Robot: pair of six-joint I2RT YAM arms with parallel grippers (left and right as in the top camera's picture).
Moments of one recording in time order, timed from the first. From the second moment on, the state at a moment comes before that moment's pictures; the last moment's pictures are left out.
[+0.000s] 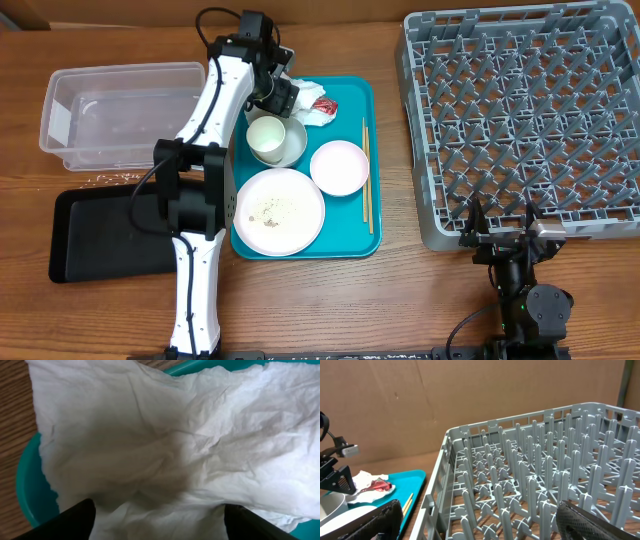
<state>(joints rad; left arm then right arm) -0.18 2.49 2.23 -1.03 0.08 0.19 0.01 0.01 0.02 -0.03 0.01 0.18</state>
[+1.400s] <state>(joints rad) -0.18 2.43 2.27 -1.02 0.16 0.09 0.01 0.01 0.02 -0.03 0.01 0.18</state>
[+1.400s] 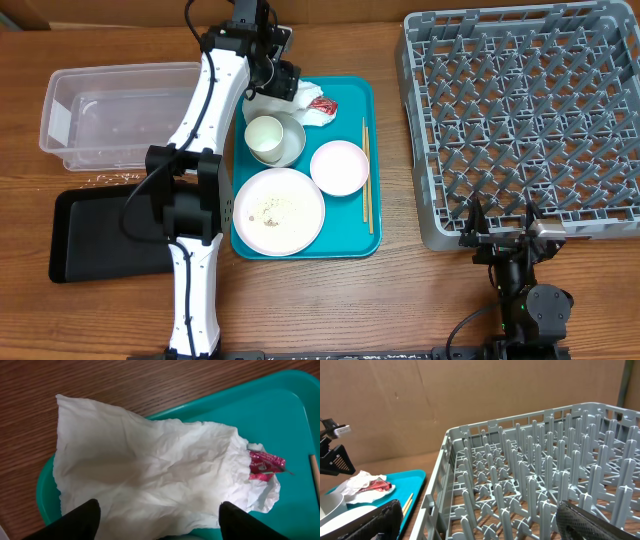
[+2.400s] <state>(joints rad) -0.18 2.49 2.18 -0.95 0.16 0.04 0.01 0.01 0.02 -0.03 0.01 0.18</state>
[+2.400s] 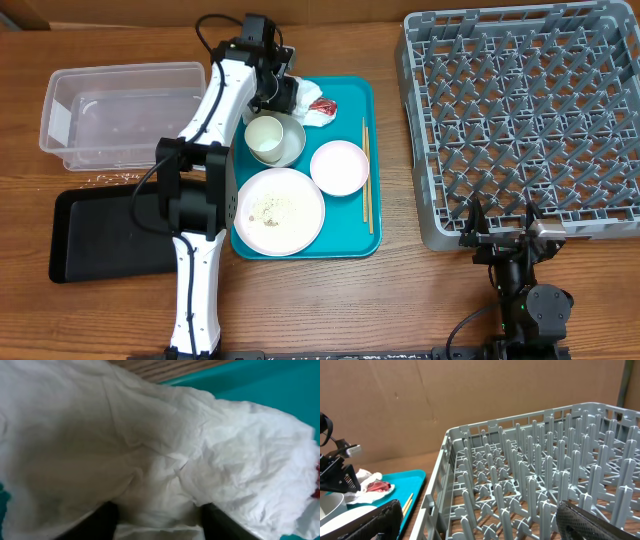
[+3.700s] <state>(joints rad) -0.06 2.49 2.72 -1.44 0.34 -0.12 0.01 0.01 0.02 -0.03 0.01 0.18</state>
